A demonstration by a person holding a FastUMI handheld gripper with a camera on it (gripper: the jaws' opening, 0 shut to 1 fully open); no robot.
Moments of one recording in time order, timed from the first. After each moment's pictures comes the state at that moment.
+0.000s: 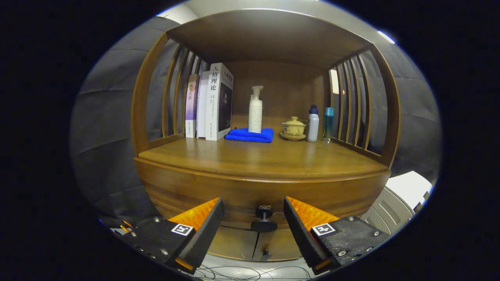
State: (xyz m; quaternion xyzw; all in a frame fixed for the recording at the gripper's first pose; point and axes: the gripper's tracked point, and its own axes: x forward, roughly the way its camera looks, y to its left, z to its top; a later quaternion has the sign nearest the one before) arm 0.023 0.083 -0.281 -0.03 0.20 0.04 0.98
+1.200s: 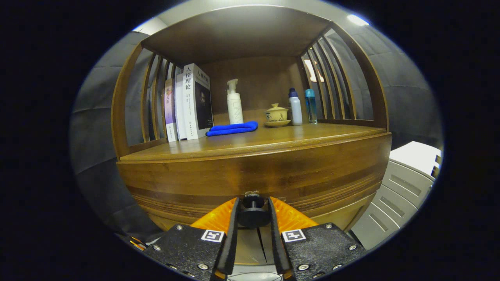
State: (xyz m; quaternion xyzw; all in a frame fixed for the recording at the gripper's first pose) arm 0.029 0.064 -0.318 0.06 0.17 0.00 0.98
